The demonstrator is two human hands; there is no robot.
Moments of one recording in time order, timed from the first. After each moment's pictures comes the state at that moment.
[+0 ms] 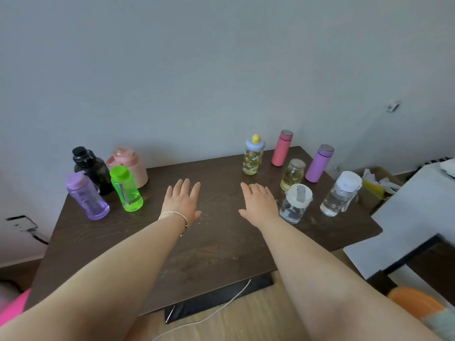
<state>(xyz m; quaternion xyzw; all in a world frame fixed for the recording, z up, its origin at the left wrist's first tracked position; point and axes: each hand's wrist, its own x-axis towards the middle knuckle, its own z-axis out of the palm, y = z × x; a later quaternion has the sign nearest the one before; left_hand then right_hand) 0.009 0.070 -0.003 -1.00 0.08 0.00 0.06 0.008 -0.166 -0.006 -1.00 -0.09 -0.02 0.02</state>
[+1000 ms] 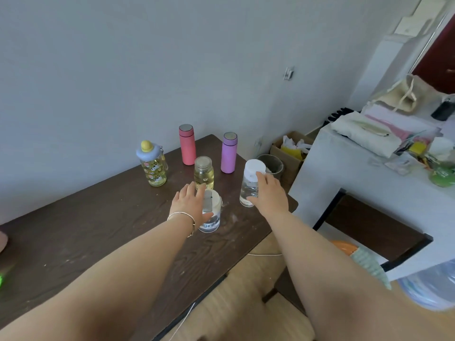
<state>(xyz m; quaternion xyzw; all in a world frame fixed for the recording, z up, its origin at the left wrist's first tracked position) 0.089 -0.239 -0.023 -0.96 0.27 0.06 -0.05 0.013 -0.463 -0.020 -0.97 0.22 -0.09 0.10</state>
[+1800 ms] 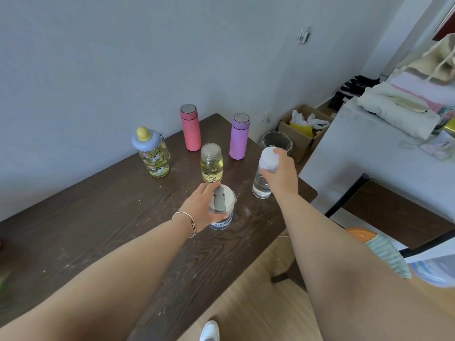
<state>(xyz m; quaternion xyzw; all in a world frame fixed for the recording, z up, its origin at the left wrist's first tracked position) 0.133 -0.234 -0.066 -0.90 0.30 0.17 -0.27 0.090 -0.486 -0.065 -0.88 0.33 -0.18 0.30</state>
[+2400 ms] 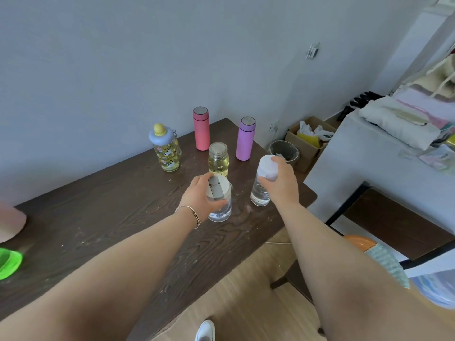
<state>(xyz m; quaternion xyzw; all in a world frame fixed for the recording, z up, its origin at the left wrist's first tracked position) 0.095 -0.221 -0.030 -0.91 0.19 0.10 -0.35 0.042 -0.456 -0.039 -0.89 0.28 -0.17 0.33</state>
